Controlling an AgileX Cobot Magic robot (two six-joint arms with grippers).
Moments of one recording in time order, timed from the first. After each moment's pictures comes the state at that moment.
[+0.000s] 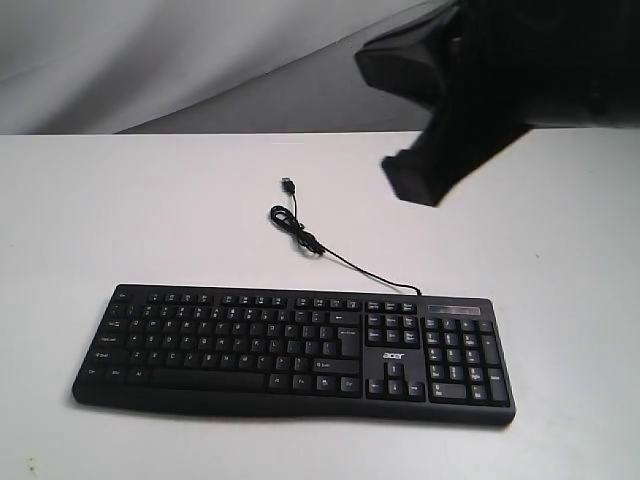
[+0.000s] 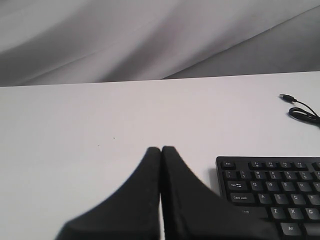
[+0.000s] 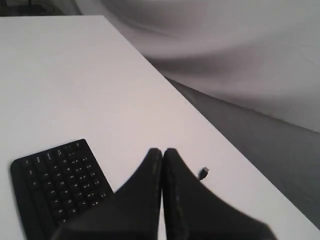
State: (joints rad) left arm 0.12 0.03 0.00 0.12 0.27 -0.07; right arm 0.71 1.11 -1.01 0.22 0.34 -0.52
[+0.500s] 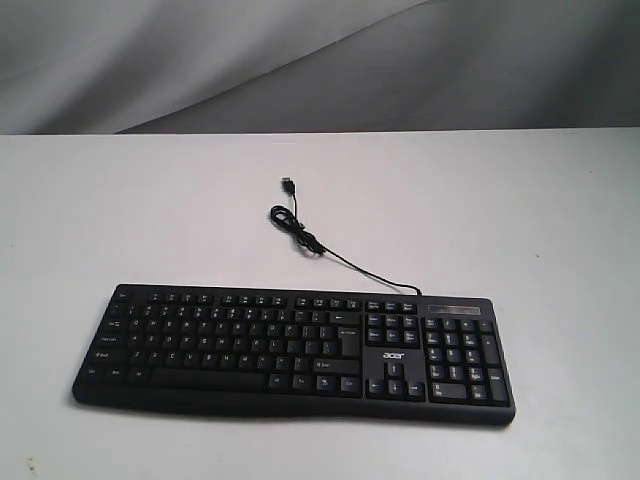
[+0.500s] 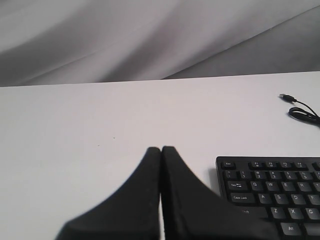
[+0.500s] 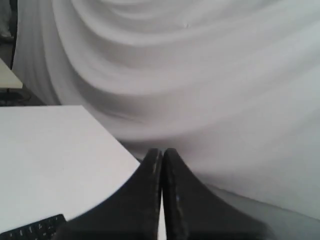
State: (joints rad) left arm 0.12 0.03 0.00 0.12 0.27 -0.07; right arm 0.71 0.73 -0.96 0.19 0.33 -0.49
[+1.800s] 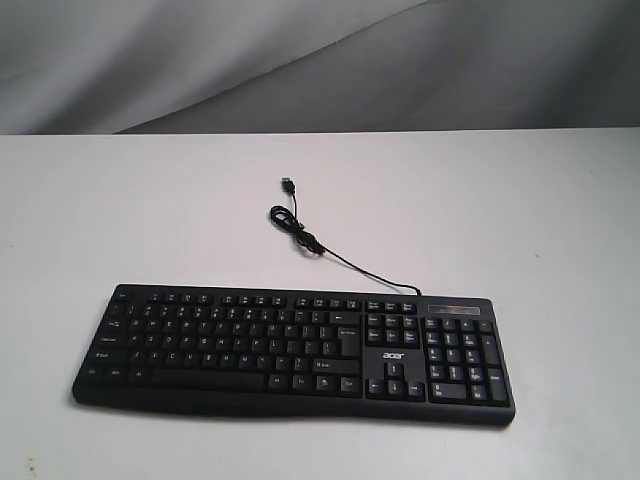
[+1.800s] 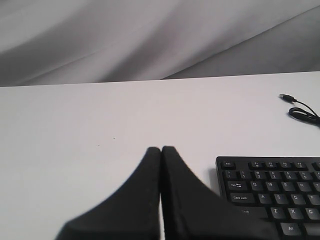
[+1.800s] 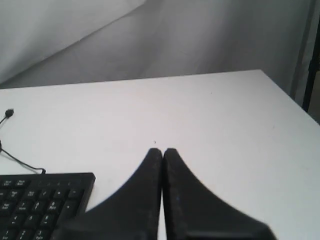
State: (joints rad) left arm 0.12 0.03 0.00 0.12 0.27 -0.07; right arm -0.07 0.00 -0.01 0.12 0.30 -0.05
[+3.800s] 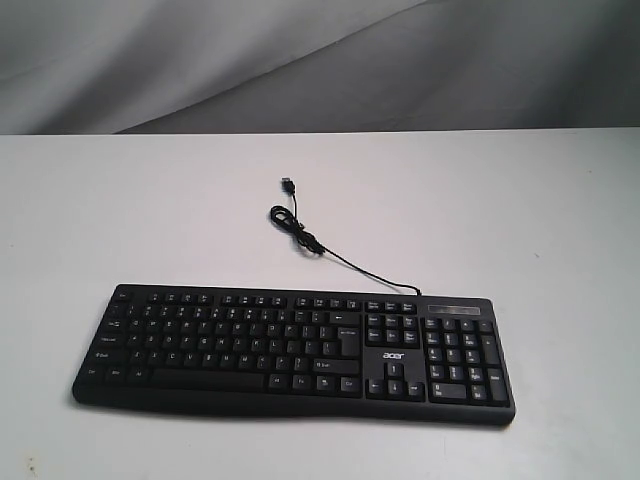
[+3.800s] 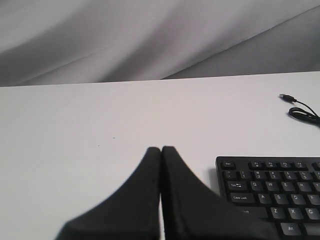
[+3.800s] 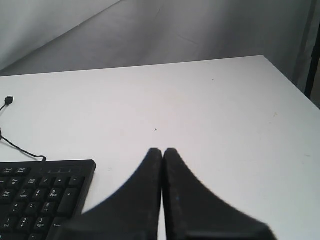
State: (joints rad) left arm 0.12 0.03 0.00 0.12 0.27 -0.07; right arm -0.07 0.00 0.00 0.12 0.34 -0.05
